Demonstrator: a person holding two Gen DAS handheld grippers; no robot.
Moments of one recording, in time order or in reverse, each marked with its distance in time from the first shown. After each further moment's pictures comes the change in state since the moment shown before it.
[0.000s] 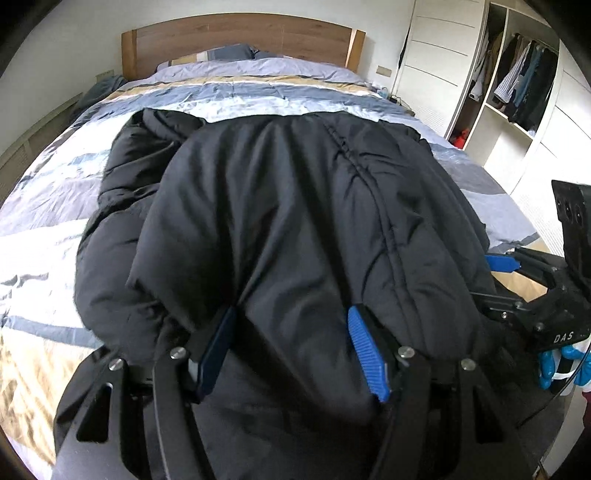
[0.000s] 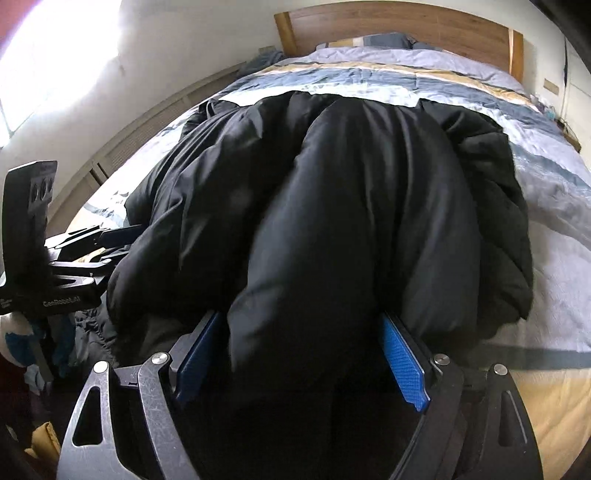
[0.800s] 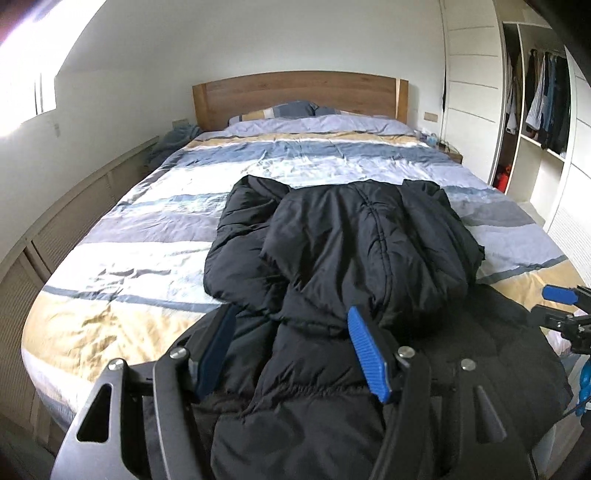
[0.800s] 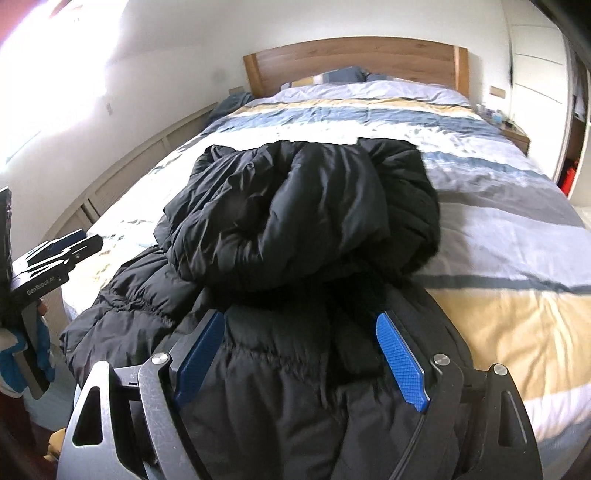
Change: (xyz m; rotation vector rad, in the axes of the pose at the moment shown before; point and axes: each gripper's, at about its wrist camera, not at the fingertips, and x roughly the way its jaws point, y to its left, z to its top) left arm -0.158 -0.021 -0.060 -0.047 -0.218 0.277; right arm -0.135 0.030 -0.086 0.112 -0.160 -0.119
